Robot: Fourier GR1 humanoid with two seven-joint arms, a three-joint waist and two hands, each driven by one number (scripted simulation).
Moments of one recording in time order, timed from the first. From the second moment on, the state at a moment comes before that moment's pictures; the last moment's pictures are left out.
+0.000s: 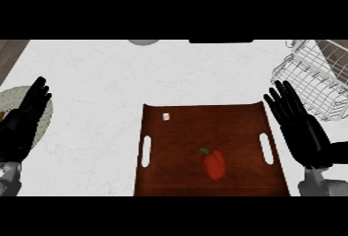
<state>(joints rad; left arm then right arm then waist) -0.09 0.59 -0.14 -1.59 0.26 0.28 0.13 -0.07 -0.25 0.05 -1.62 -0.49 0.08 -0.01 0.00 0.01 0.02</state>
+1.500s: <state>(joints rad) 0.06 0.29 -0.28 -1.41 0.16 0.38 0.00 0.30 -0.51 0.27 -2.24 0.41 -0.22 0.60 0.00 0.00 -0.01</state>
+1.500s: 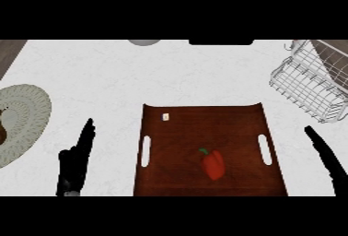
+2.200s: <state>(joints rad) 0.05 0.27 -0.28 -1.40 0.15 0.36 -0.01 -0.03 -0.35 0.62 -2.19 0.90 0.03 1.13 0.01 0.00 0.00</state>
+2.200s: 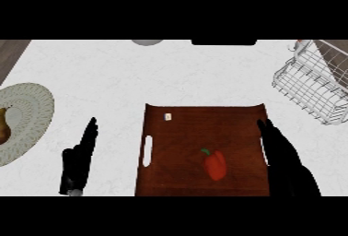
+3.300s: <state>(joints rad) 0.05 0.26 -0.25 -1.40 0.13 0.34 0.00 -0.11 -0.03 0.64 -1.83 1.06 0.23 1.14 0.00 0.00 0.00</state>
